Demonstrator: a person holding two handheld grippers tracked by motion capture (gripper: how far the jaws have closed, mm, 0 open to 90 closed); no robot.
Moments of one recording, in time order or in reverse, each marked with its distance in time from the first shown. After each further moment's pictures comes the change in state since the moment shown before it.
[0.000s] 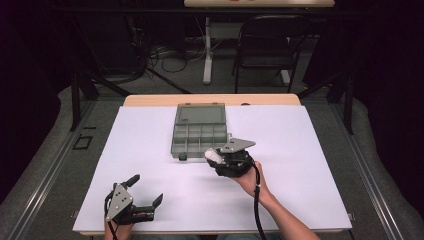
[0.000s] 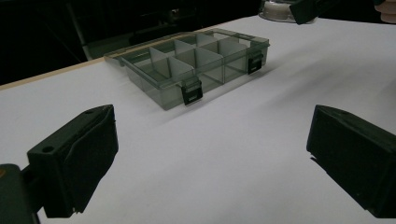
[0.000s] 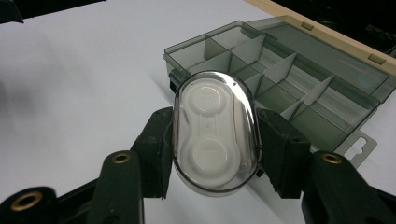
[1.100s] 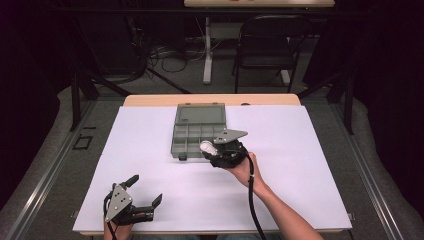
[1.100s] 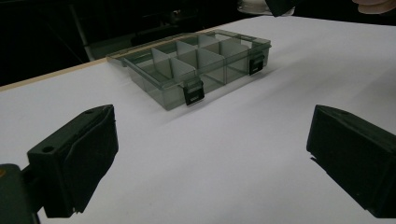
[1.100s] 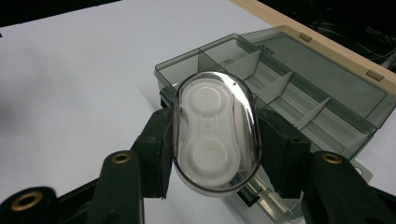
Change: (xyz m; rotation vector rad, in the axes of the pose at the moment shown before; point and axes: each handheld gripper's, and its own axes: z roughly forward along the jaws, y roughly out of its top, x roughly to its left) left arm 0.000 0.000 -0.002 -0.008 0.007 -0.004; right arm -0.008 0.022 0.016 0.015 -0.003 -0.017
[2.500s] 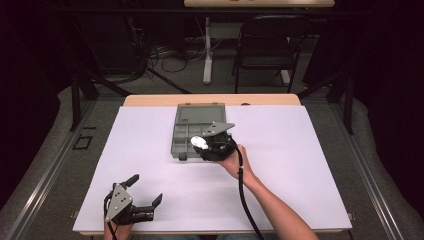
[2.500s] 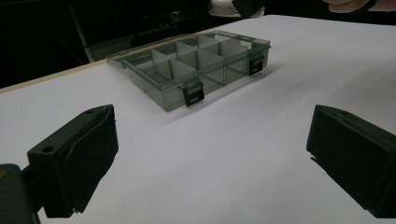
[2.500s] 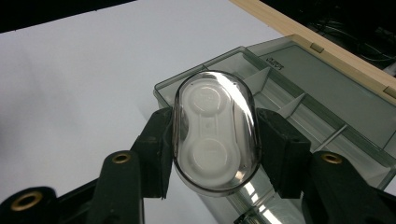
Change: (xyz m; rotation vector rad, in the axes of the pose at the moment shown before) left arm 0.000 0.001 0.001 0.001 -0.003 0.009; right arm 0.000 0.023 0.026 0.022 0.015 -0.008
